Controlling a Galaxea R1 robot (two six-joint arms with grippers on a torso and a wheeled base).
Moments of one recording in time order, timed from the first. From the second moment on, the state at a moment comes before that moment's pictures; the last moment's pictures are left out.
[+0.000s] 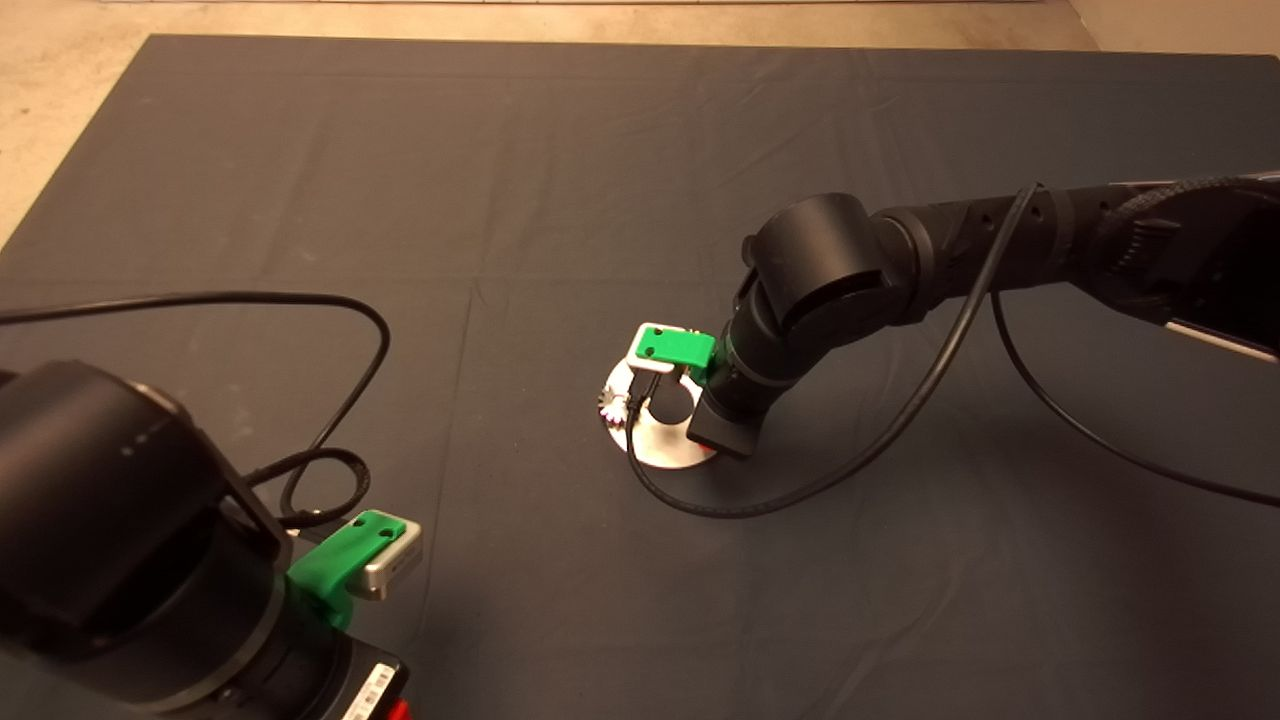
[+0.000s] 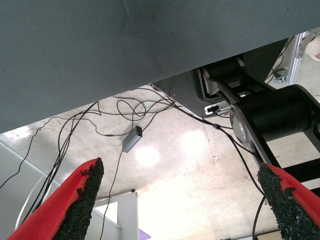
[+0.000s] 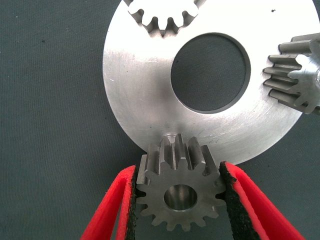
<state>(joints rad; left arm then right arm) -0.41 2.26 -0.35 0.00 1.53 -1.59 0.32 2.81 -1.06 -0.40 -1.53 0.60</state>
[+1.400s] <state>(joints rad) -0.41 2.26 -0.35 0.00 1.53 -1.59 0.31 2.81 -1.07 -0.43 -1.53 0.60</state>
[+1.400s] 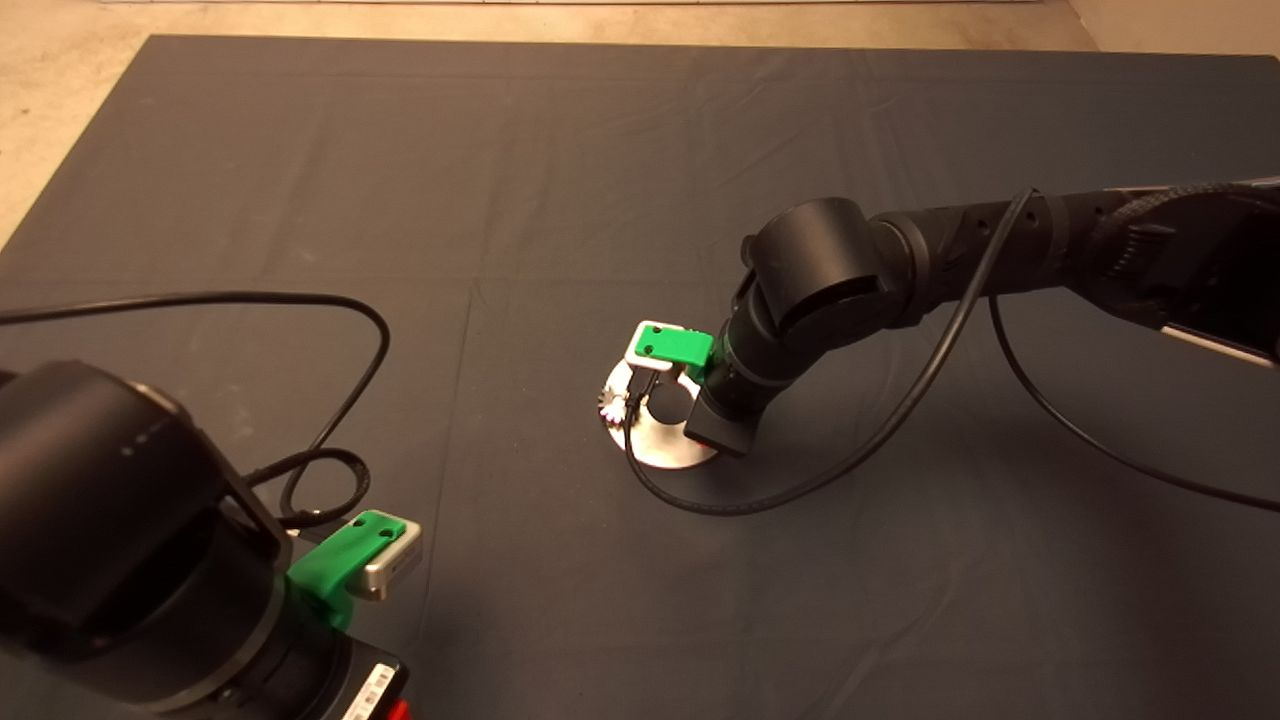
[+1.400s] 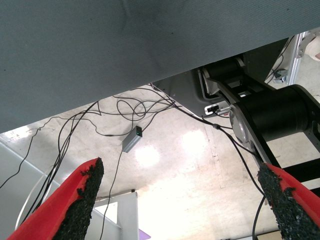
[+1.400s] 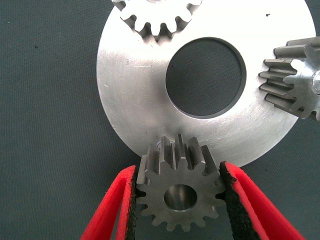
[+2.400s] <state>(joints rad) -0.41 2.26 -0.35 0.00 1.53 -1.59 0.31 2.82 -1.07 -0.43 -1.53 0.60</state>
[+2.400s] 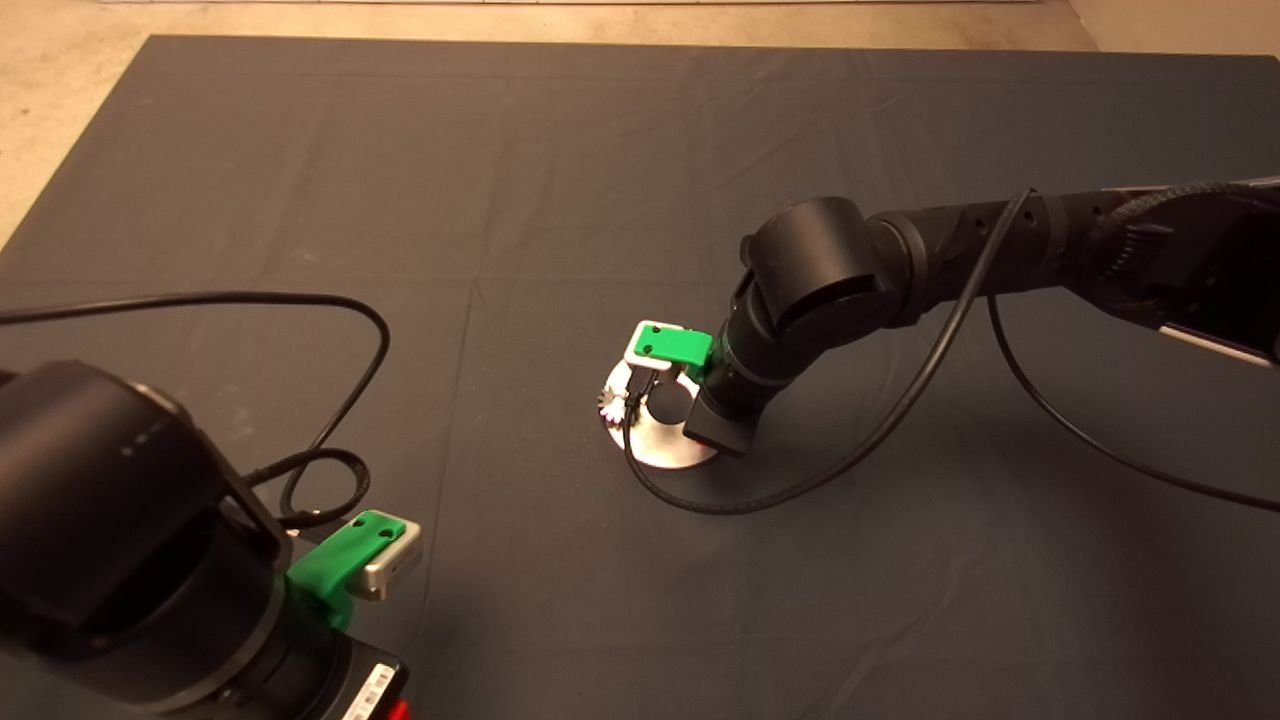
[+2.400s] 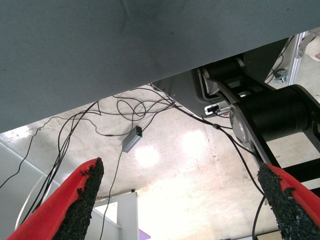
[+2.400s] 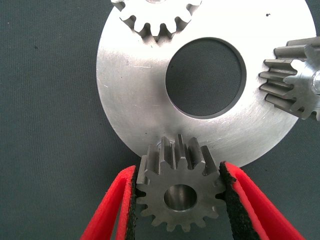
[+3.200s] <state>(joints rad) -0.41 2.26 -0.35 0.00 1.53 -1.59 0.32 2.82 -1.07 -0.43 -1.53 0.61</state>
